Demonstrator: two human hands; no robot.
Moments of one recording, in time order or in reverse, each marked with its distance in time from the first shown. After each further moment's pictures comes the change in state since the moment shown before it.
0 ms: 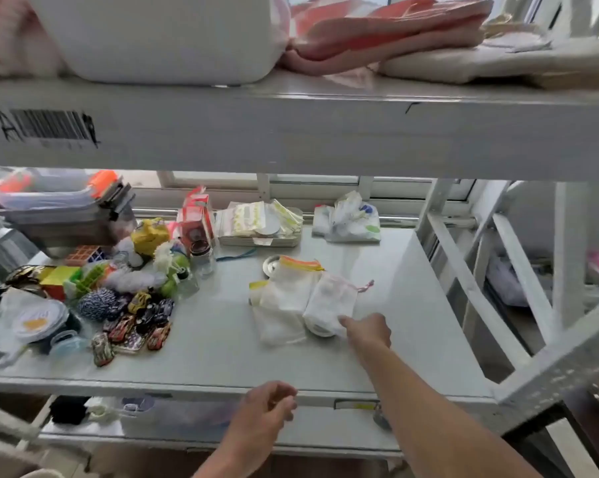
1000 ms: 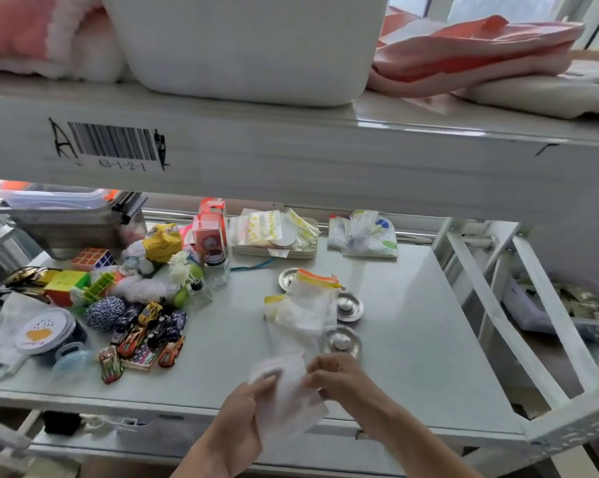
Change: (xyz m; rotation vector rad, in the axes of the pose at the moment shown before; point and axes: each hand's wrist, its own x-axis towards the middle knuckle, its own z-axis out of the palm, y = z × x) left_hand 0.029 0.027 -0.057 -1.056 -0.074 -0.392; right_hand -0.095 -0.015 0.018 0.236 -0.794 -0.468
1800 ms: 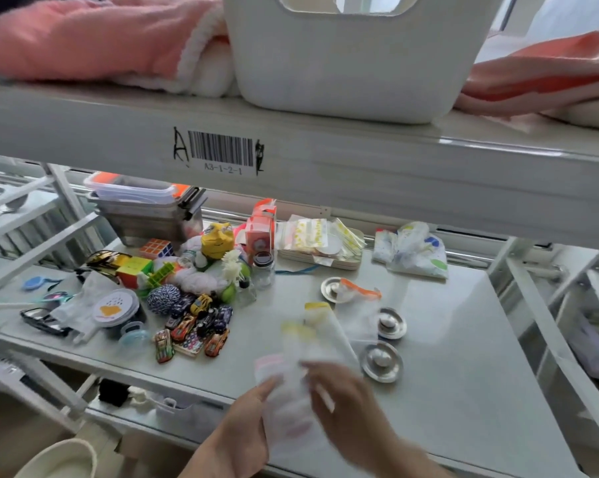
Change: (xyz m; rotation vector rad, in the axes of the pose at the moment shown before) left_hand -0.020 0.020 -0.030 -0.098 0.102 -0.071; right_hand 0.015 0.020 0.043 -0.748 0.212 -0.845
